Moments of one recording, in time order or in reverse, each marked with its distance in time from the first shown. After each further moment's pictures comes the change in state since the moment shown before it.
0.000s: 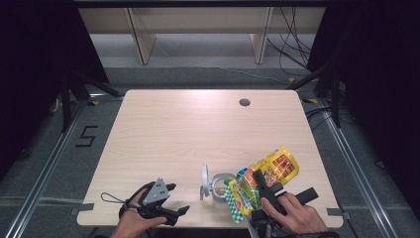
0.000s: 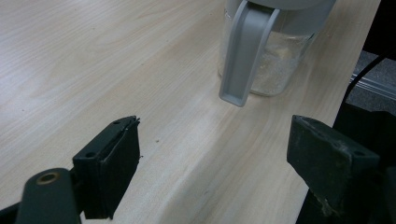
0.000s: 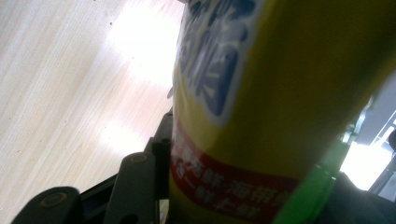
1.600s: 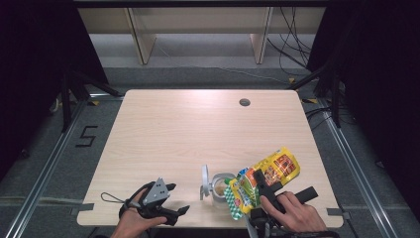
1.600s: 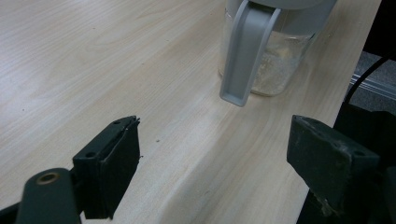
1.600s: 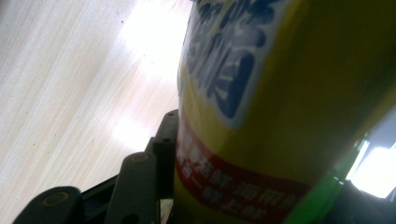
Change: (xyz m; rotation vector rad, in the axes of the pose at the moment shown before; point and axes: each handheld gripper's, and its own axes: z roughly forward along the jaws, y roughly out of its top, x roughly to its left) left arm -0.001 0.000 0.001 -0.010 0.000 -0.016; right arm -0.007 0.000 0.001 0.003 0.059 -0.004
